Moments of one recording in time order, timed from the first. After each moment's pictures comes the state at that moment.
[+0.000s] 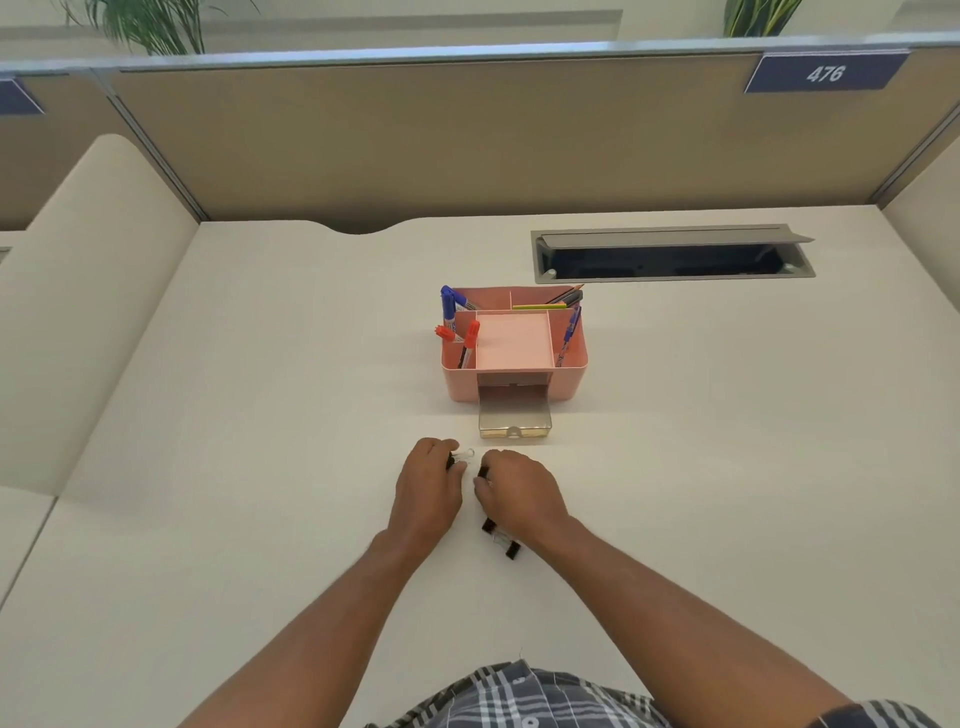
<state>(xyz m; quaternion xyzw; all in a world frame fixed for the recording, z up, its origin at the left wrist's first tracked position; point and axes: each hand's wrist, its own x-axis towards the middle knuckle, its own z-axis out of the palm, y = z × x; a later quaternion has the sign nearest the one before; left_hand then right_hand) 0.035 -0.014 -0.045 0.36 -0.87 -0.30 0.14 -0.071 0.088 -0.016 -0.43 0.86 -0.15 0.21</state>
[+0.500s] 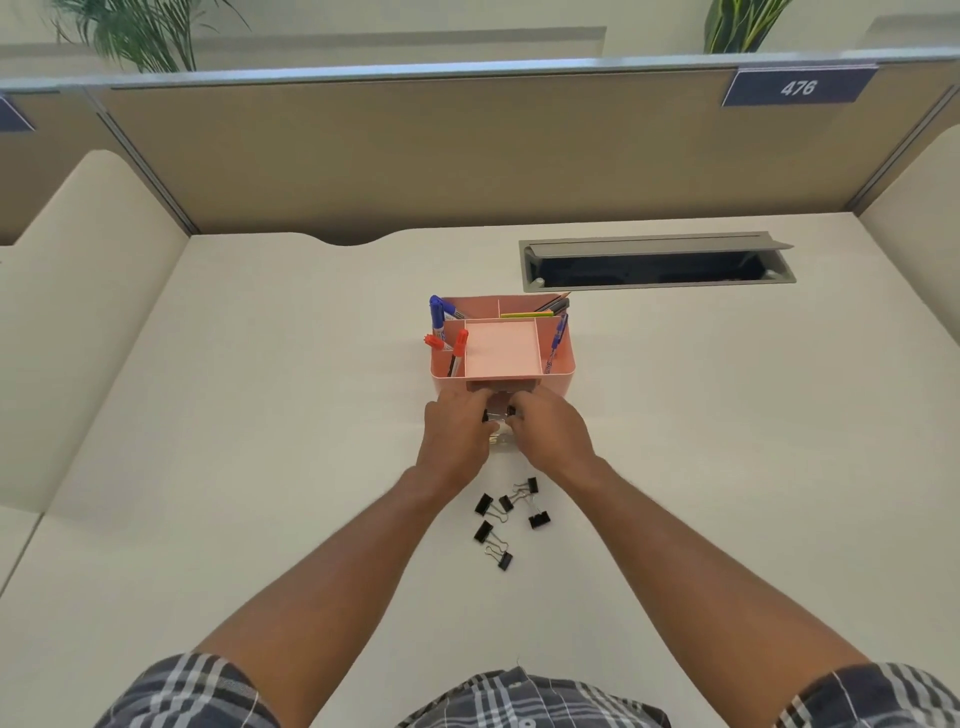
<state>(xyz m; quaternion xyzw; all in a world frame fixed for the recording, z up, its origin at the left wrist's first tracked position) -0.046 -0.032 -0.006 0.28 -0.93 -0.20 0.11 -0.149 0.074 0.016 -0.42 0.88 -0.19 0.11</state>
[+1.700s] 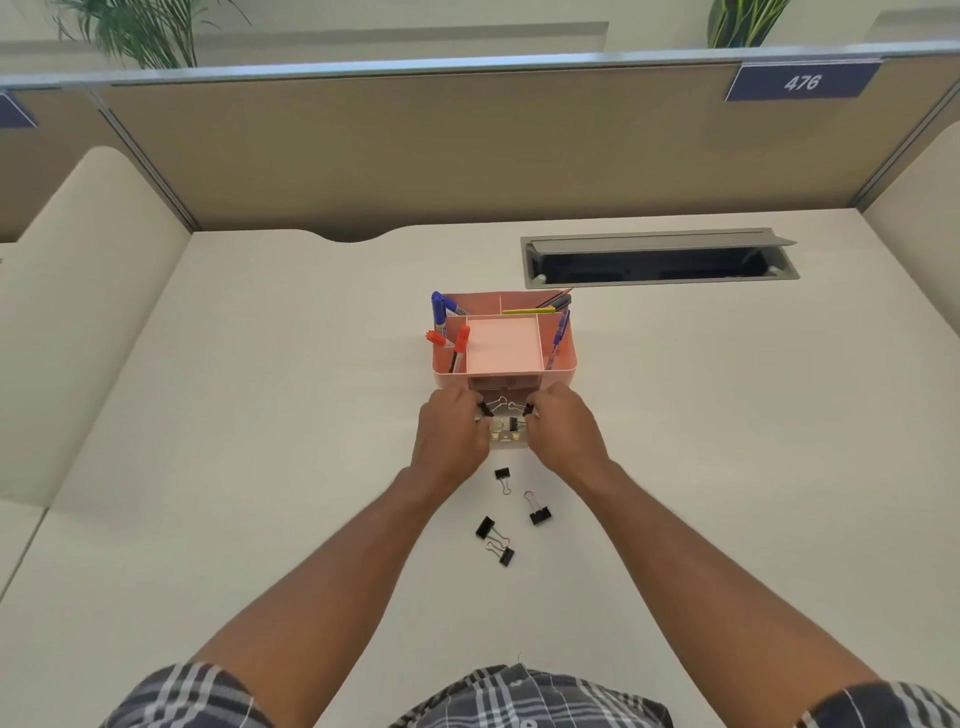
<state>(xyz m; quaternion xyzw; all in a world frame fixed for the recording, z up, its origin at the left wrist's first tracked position) -0.035 -0.029 0.003 0.30 -0.92 -0.22 0.14 -0.150 0.088 0.019 -0.39 0.89 -0.21 0.11</state>
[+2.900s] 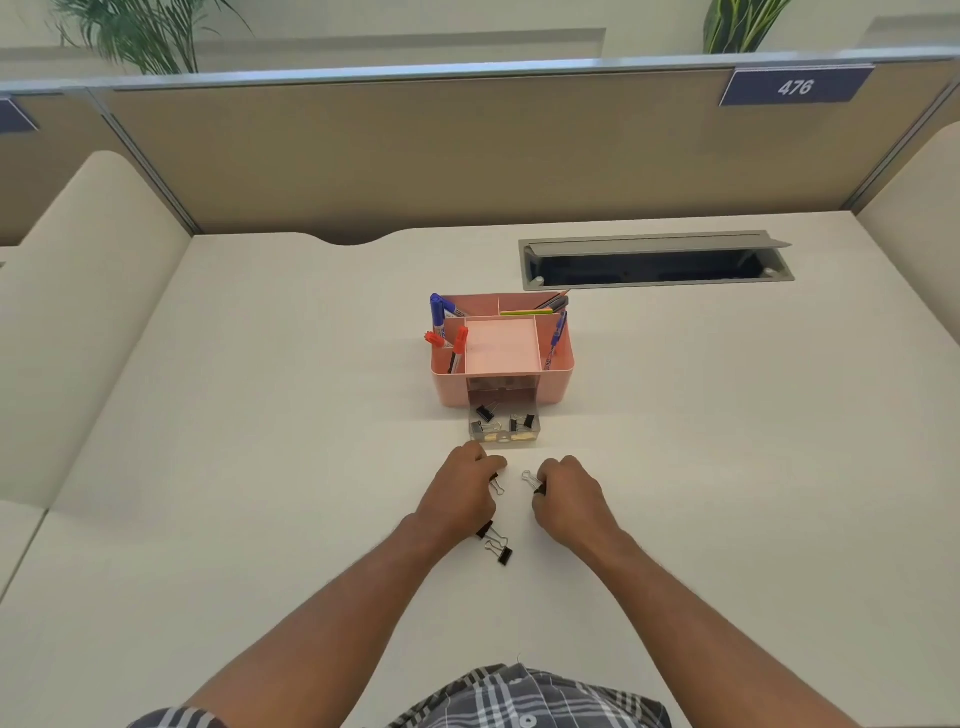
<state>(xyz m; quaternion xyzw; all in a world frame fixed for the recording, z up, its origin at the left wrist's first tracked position) -0.001 0.010 -0.035 0.23 -0.94 -0.25 0.00 -0.106 0.142 -0.011 -0.32 0.90 -0.12 0.25</state>
